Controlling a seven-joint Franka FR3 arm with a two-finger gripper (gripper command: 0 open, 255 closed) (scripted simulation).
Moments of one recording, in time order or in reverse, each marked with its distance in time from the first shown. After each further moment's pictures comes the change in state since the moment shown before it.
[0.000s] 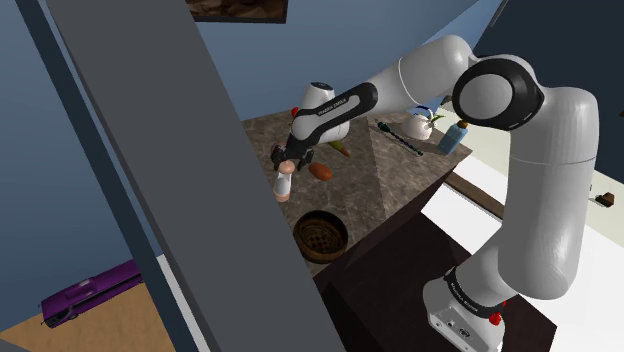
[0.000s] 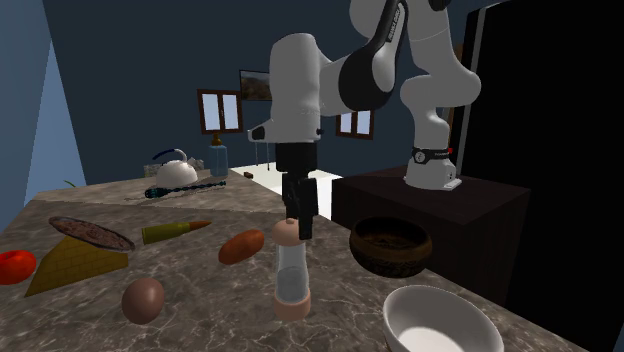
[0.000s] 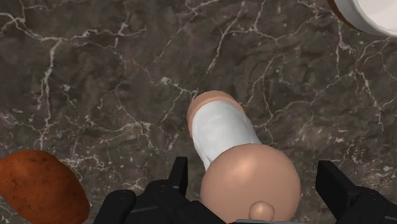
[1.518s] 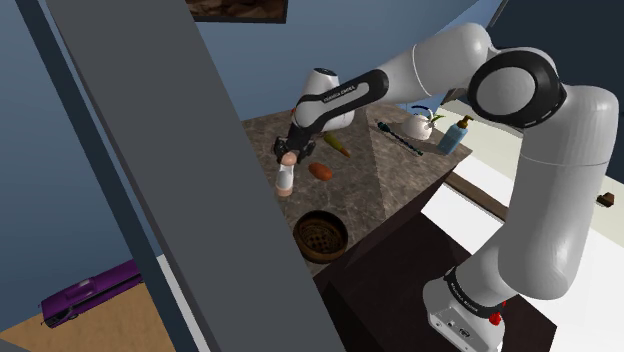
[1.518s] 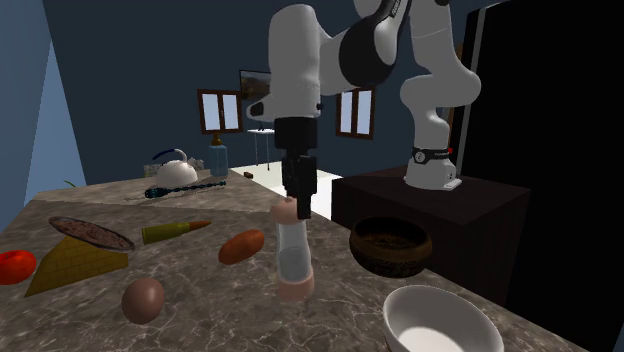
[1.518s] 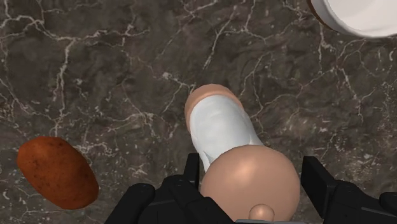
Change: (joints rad) arm 0.001 -0.077 -0.004 -0.003 -0.006 -0.074 0.013
